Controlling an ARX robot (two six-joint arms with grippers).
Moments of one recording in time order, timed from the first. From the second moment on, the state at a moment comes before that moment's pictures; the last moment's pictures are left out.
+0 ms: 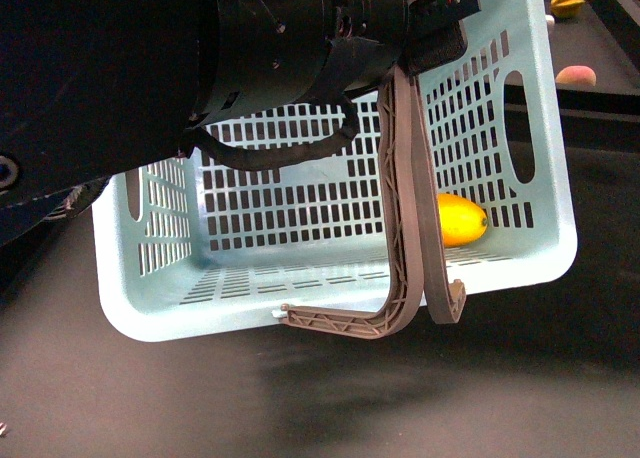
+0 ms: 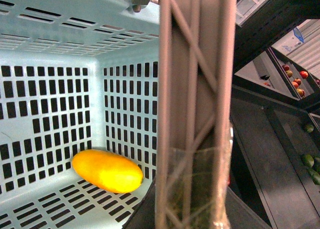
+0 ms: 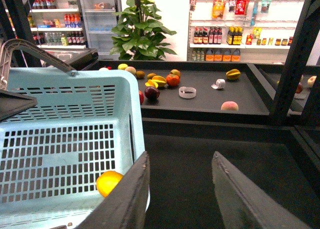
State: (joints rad) left arm -0.60 1.84 0.89 0.75 -0.05 -0.59; right arm 0.00 0.01 0.01 0.00 0.00 0.00
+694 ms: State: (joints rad) left arm -0.61 1.89 0.94 0.87 -0.13 -0.31; right arm 0.00 0.01 0.01 0.00 0.00 0.00
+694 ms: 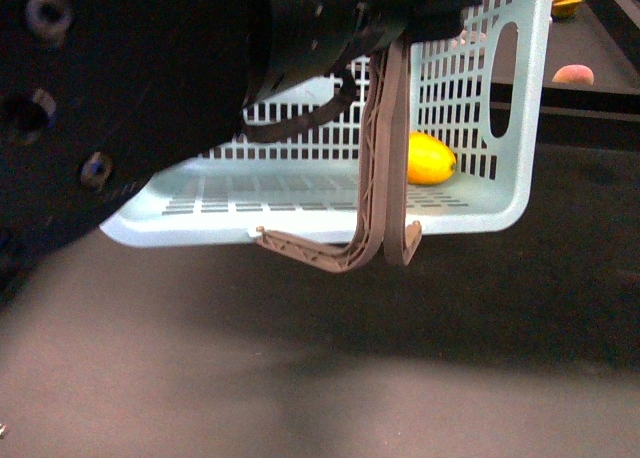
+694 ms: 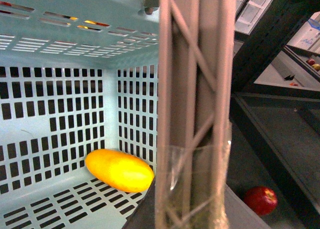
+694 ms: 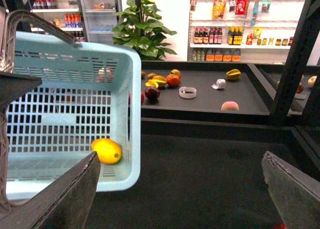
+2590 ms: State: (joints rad) left arm -0.23 2.22 1.32 0.25 -0.49 -1.64; right arm 0.00 0.01 0.01 0.00 0.00 0.00
